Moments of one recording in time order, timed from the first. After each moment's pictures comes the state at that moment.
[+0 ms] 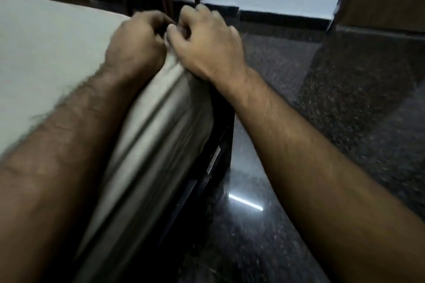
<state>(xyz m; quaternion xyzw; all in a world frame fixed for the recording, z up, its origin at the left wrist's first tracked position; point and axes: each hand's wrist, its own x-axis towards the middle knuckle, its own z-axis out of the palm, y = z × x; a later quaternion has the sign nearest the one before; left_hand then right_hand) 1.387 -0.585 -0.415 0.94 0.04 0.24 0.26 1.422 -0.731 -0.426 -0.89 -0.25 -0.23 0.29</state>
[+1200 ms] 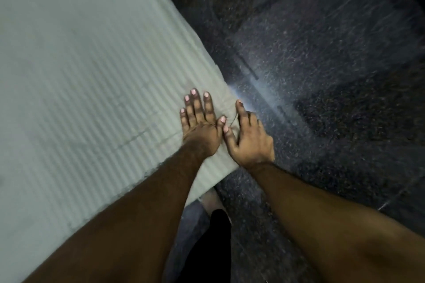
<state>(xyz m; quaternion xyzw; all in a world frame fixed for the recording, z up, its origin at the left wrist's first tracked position) 1.395 -0.582 -0.389 0.88 0.39 -0.12 0.23 1.466 -0.705 -0.366 -0.92 -0.31 0.19 0.15</state>
